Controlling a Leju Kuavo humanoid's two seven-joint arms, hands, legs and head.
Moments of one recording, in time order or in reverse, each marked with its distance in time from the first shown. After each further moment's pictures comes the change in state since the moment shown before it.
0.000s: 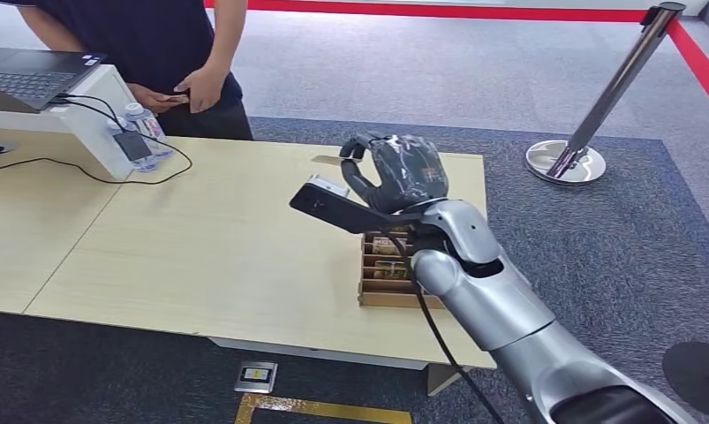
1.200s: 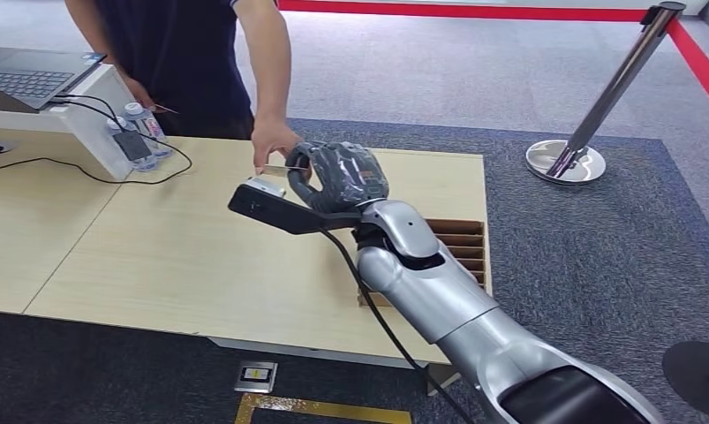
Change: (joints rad) left arm -0.002 0.000 -0.004 0.004 -0.017 0.005 0.000; right arm -0.082 0.162 0.025 0.275 -0.001 -0.040 -0.010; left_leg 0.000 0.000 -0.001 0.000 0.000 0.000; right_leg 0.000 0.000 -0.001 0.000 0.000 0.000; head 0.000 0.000
